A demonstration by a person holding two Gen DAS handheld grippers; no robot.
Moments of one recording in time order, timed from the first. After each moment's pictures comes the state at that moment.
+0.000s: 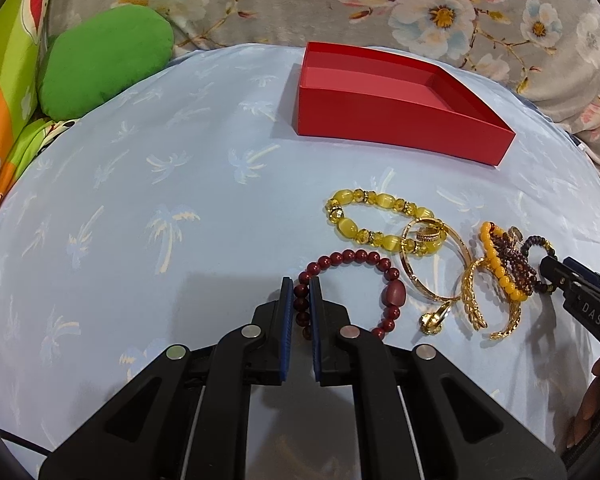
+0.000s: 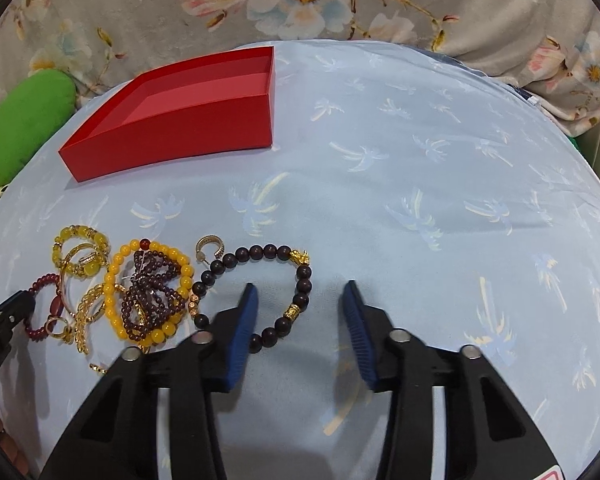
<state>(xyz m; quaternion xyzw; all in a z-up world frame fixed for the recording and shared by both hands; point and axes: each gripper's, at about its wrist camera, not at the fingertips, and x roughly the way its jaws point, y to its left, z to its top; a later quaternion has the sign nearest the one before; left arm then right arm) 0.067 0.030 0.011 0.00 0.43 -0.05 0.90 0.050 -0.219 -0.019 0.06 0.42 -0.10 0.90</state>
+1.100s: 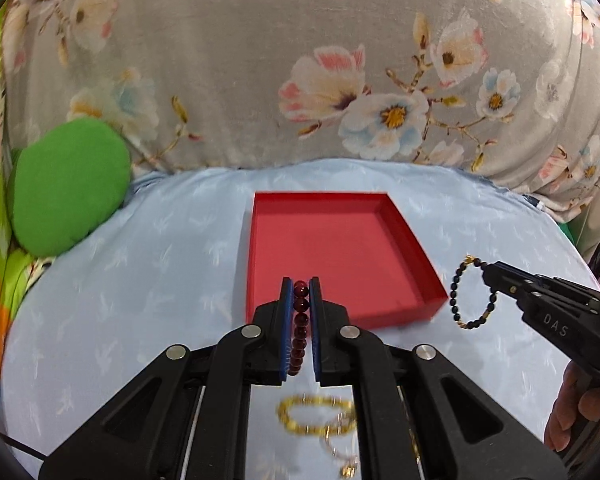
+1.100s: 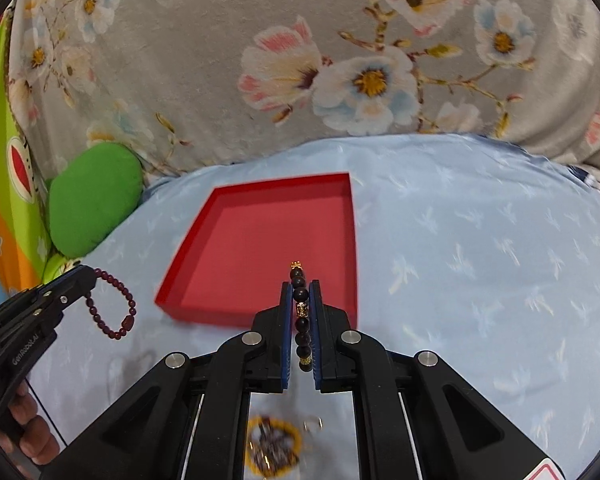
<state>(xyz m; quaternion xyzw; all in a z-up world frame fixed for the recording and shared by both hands) 0.155 -0.008 0.161 0.02 0.32 -0.13 0.94 0.140 -0.214 0.121 0.09 0.35 0.02 0.93</state>
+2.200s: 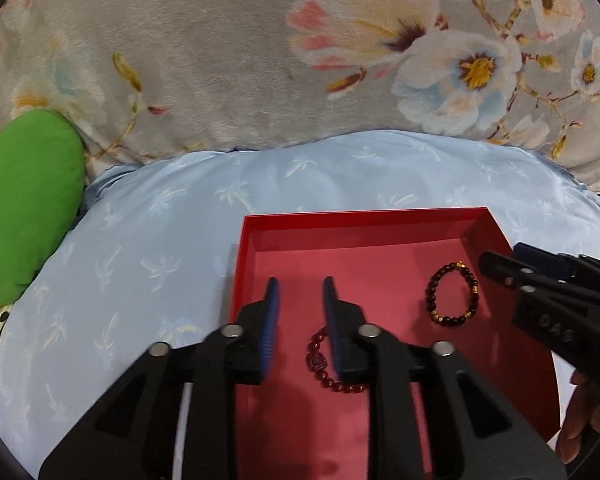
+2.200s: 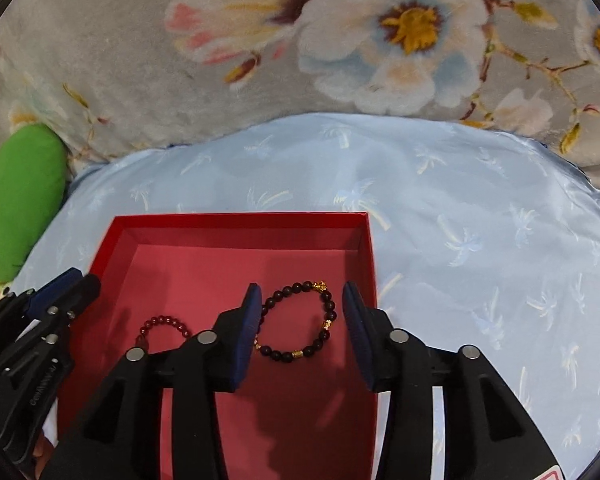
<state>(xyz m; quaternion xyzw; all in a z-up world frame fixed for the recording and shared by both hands) 0.353 -0.045 0.083 0.05 0.39 -0.08 0.92 0.351 -0.221 0.063 0.06 0.43 -0.01 0.90</state>
